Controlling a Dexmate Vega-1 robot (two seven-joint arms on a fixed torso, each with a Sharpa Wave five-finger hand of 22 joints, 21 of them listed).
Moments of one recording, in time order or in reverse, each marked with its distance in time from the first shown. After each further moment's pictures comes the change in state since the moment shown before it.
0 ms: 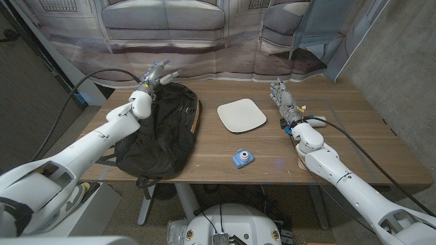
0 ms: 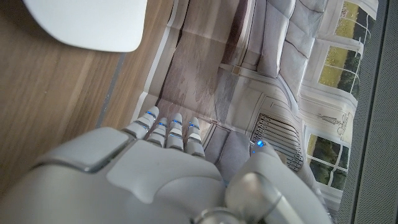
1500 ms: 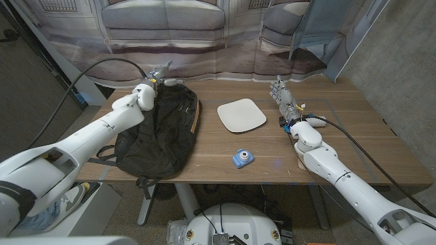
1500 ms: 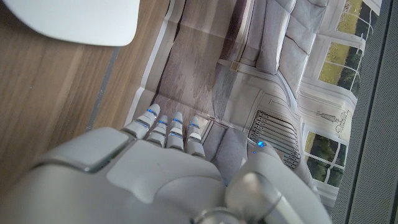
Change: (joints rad) left arm -0.118 0.010 0.117 0.013 0.106 0.171 -0.193; left_hand 0.140 -0.131 -0.086 -0.120 -0.030 -0.185 0.007 -0.014 0.009 -0.139 0.007 -0.011 0.005 -0.101 0.036 -0.010 0.005 0.018 0.099 -0.004 0.000; right arm -0.001 0.009 0.001 -0.034 -0.016 -0.024 -0.051; right_hand 0.000 0.000 -0.012 -0.004 0.000 0.009 -0.002 0.000 0.000 0.020 0.005 0.000 0.000 0.031 0.005 0.000 0.000 0.036 0.000 0.004 0.005
